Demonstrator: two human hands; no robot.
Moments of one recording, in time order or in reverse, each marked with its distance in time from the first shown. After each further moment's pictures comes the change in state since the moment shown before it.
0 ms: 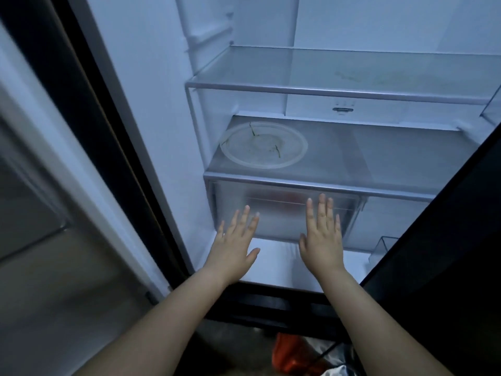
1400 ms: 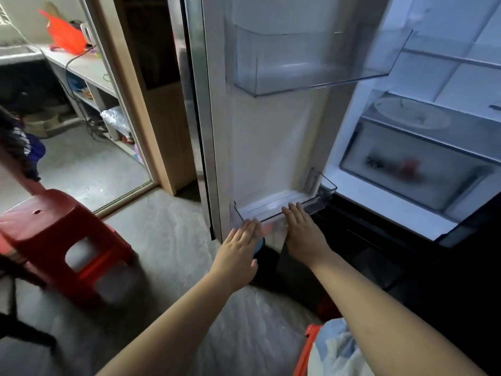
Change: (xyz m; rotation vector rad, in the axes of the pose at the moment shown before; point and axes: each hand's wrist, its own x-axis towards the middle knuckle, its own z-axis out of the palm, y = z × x) left_hand -0.478 0.019 -0.013 -0.049 0.104 -0.460; right_hand -0.325 -0.209 -0.043 0.161 -0.287 -0.794
